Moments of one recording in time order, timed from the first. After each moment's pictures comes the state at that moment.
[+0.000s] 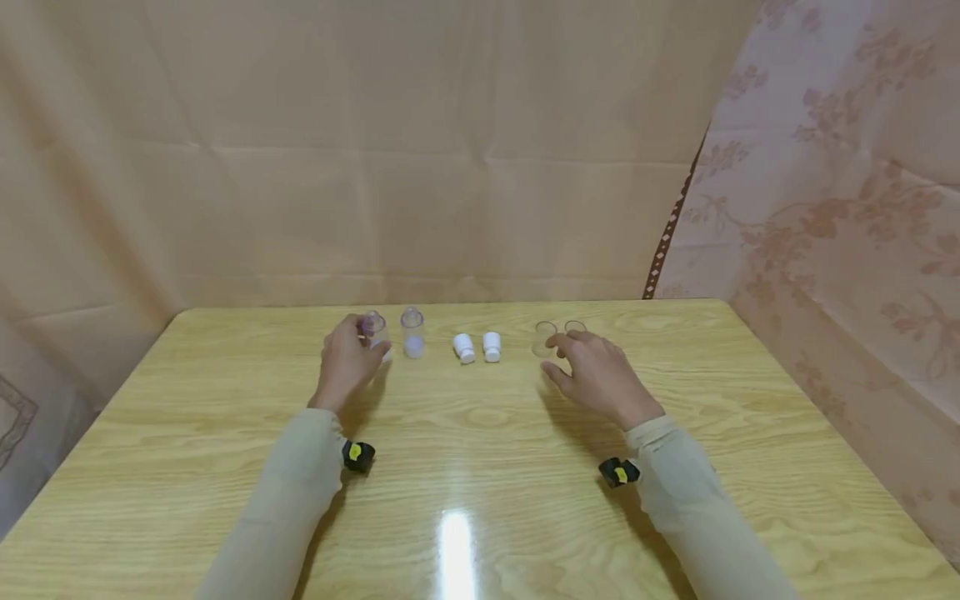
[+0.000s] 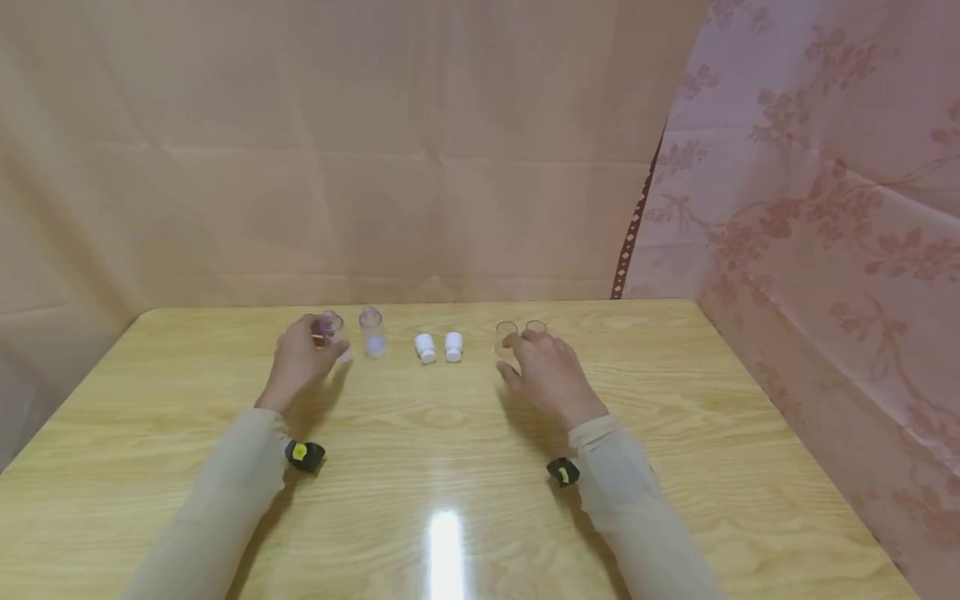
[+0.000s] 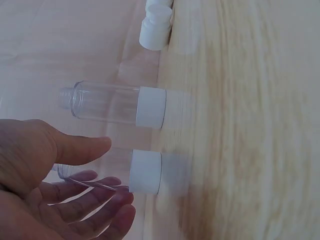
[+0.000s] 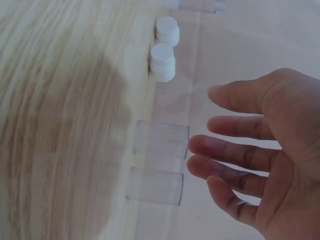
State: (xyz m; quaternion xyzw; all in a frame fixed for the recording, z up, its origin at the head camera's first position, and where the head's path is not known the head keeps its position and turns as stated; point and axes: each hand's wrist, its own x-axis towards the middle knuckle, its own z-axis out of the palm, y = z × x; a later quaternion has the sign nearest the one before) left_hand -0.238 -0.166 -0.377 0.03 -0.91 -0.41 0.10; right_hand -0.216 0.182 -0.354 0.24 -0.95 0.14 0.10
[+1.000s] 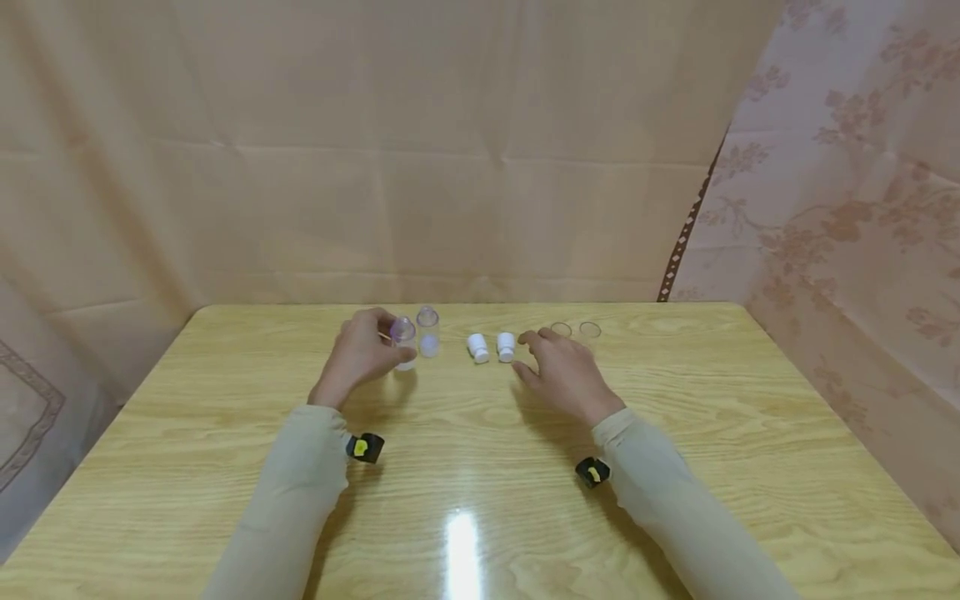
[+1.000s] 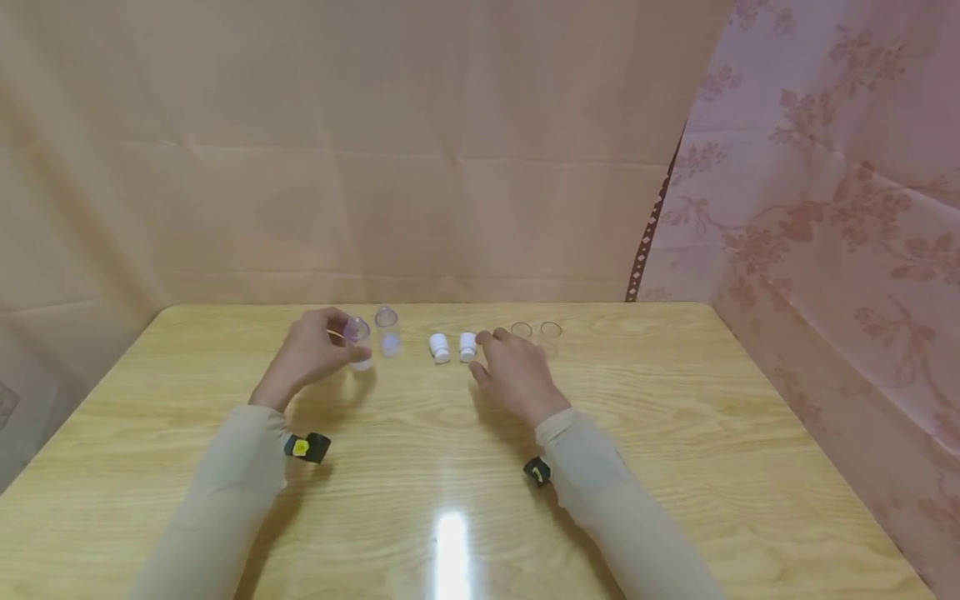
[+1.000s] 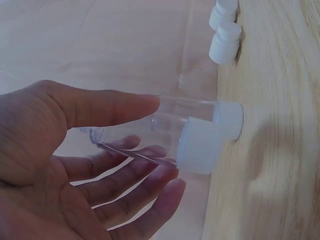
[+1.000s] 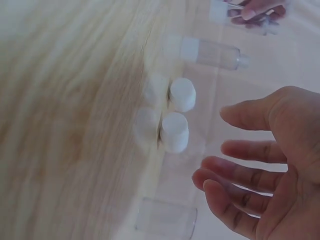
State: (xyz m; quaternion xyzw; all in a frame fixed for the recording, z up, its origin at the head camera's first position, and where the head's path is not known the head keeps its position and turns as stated) left_hand -0.221 -0.156 -0.333 -0.03 -0.92 -0.40 0.00; right_hand -0.226 0.138 -0.360 0.25 -0.95 0.14 0.11
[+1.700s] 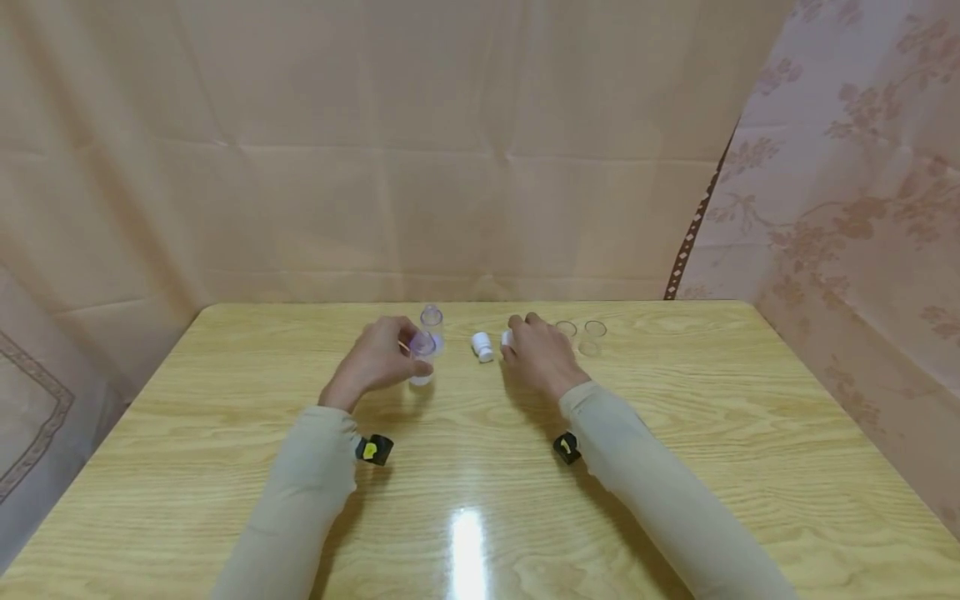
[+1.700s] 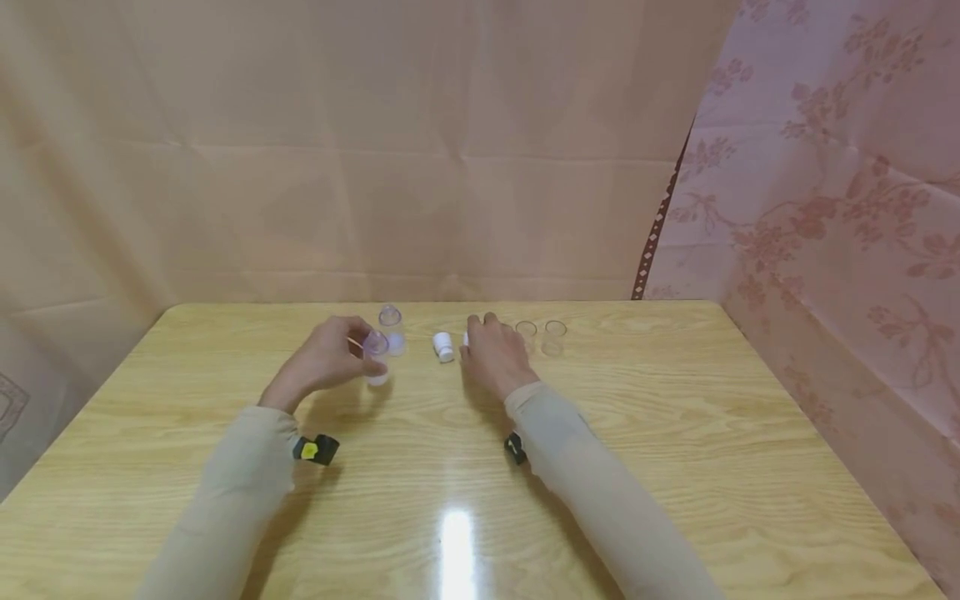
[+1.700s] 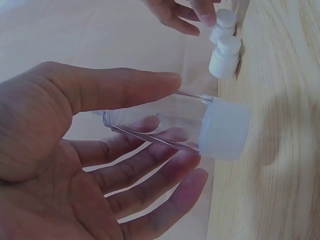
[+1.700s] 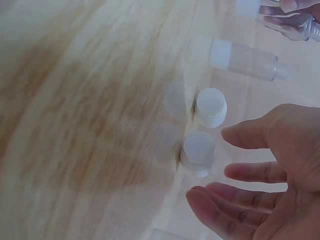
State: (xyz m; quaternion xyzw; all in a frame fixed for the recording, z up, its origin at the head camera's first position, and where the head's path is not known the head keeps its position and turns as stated) left_hand -0.216 -0.147 -0.331 -0.09 -0.92 -0.39 -0.06; right_hand -0.258 0.103 -0.365 0.20 -0.97 0.12 0.07
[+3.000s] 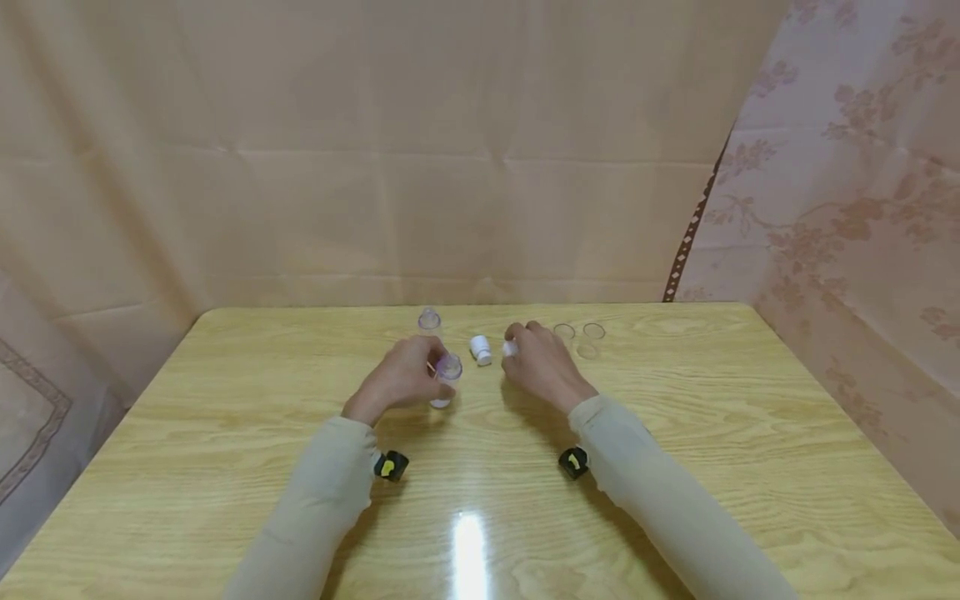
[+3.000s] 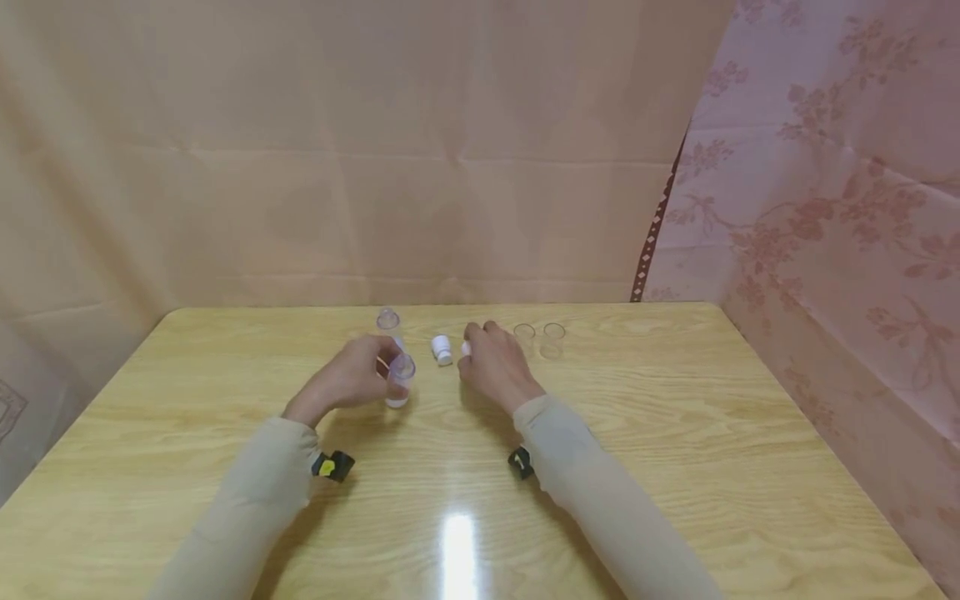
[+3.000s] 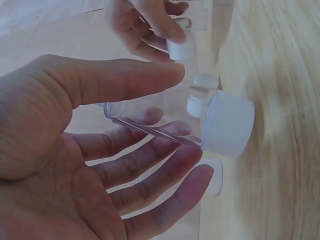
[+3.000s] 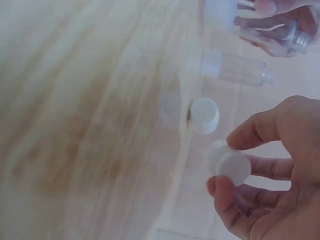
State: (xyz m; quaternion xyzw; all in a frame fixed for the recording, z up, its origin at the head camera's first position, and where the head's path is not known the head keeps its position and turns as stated) left_hand -0.212 -0.112 -0.339 -0.13 -0.93 -0.34 -0.08; right_hand -0.250 0.111 -0.366 0.19 -0.95 0.22 0.05
